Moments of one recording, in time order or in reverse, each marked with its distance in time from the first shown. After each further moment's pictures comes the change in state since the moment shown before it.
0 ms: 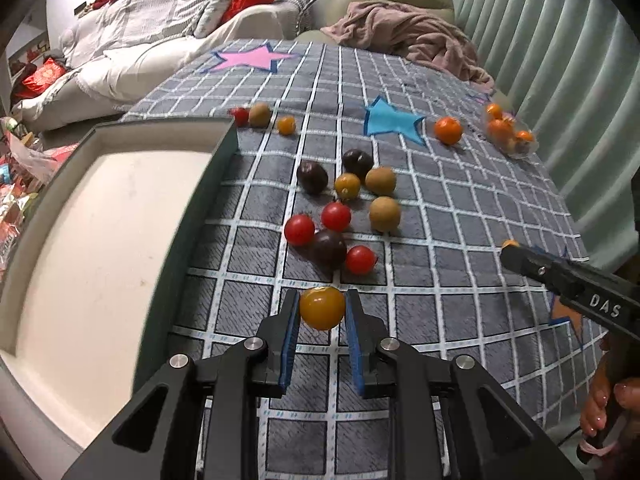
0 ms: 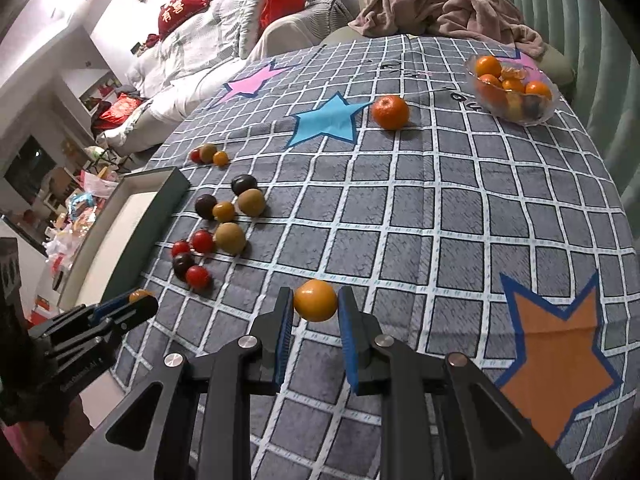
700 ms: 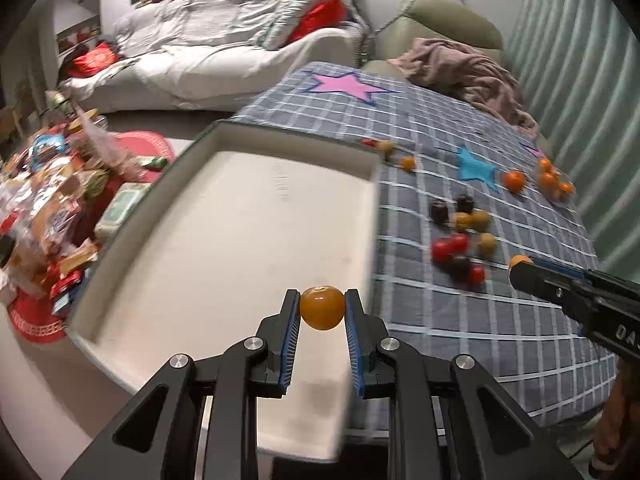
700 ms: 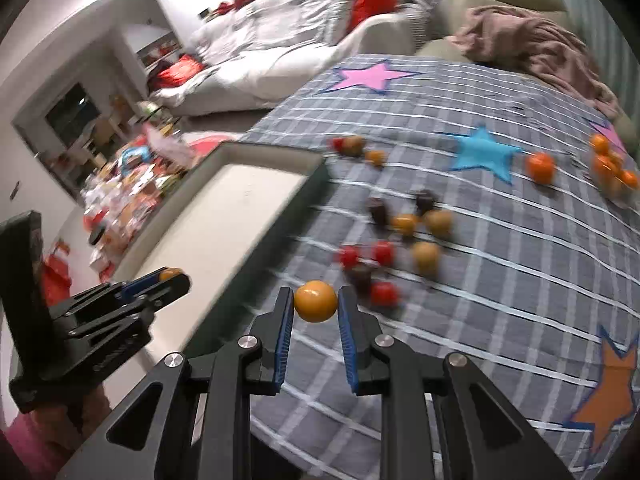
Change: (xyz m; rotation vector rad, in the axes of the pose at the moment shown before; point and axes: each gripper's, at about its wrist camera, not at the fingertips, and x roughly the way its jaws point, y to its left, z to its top) left arm -0.048 0.114 -0.014 -0.133 -0.078 0.122; right arm 0.011 0.154 0.002 -0.216 0.038 0.124
